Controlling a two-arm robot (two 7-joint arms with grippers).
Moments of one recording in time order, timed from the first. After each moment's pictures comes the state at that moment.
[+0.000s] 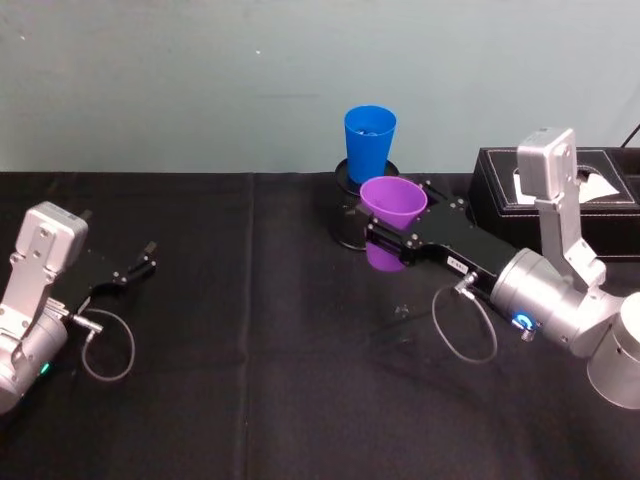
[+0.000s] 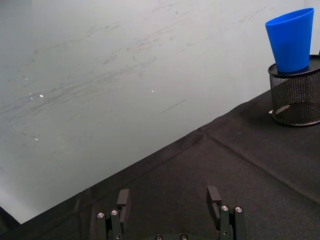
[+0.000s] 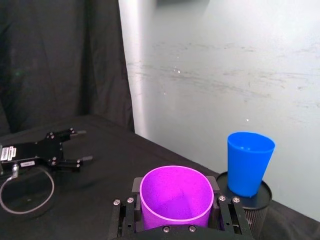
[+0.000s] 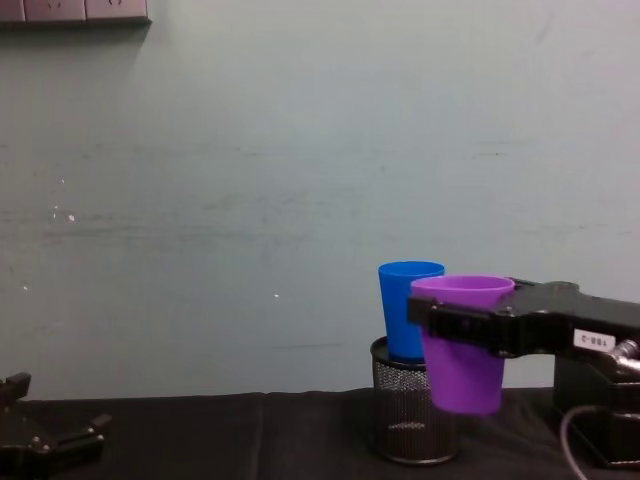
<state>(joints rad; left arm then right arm) -0.20 0.60 0.45 -1.41 -0.25 -0.12 0.03 0.26 0.41 -0.36 -1.55 0.41 0.03 0.45</state>
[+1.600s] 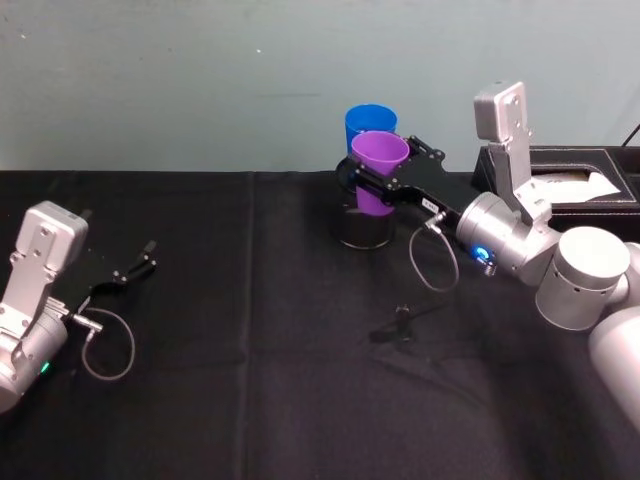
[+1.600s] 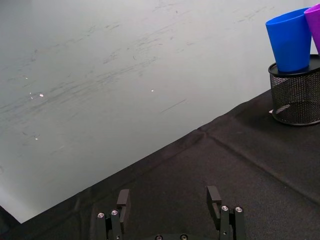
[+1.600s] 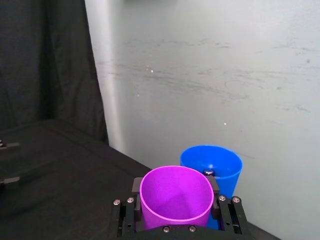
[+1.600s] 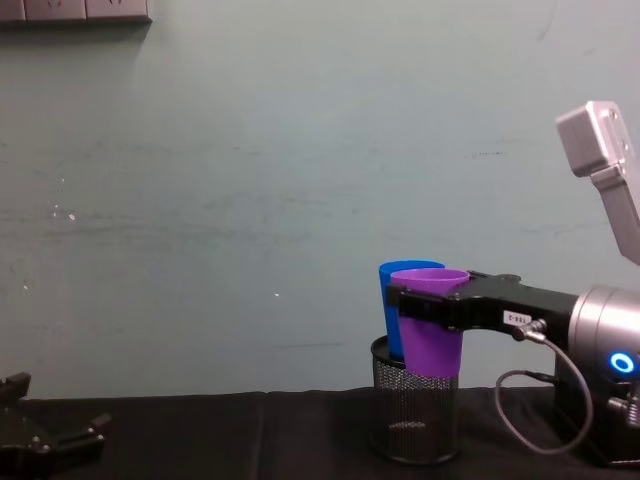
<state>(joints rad) -0.20 0.60 0.45 -1.41 -0.25 -0.12 0.03 0.58 0.24 -0.40 -1.03 0.36 -0.12 0.50</state>
